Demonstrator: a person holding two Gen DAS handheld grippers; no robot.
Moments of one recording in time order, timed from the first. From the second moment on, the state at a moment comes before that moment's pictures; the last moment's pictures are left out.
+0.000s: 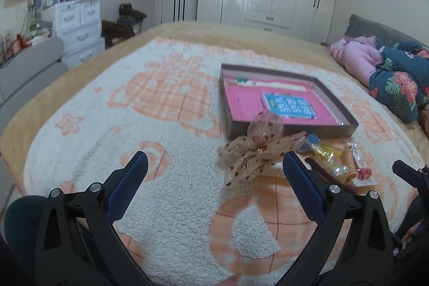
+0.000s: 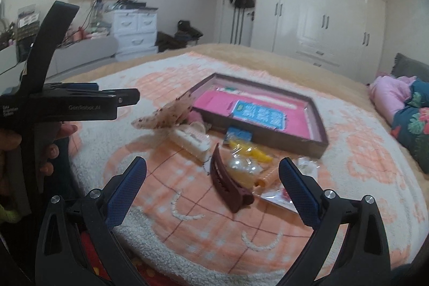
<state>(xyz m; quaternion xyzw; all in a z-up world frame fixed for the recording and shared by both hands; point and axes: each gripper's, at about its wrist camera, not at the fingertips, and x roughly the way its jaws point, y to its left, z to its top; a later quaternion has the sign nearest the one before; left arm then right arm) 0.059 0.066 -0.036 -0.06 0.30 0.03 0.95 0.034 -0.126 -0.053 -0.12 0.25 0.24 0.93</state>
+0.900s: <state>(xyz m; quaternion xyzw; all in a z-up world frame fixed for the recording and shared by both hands) 0.127 0.063 -0.074 -0.05 0.39 -0.07 0.92 0.114 -0.095 -0.084 -0.21 0.35 0.29 0.86</state>
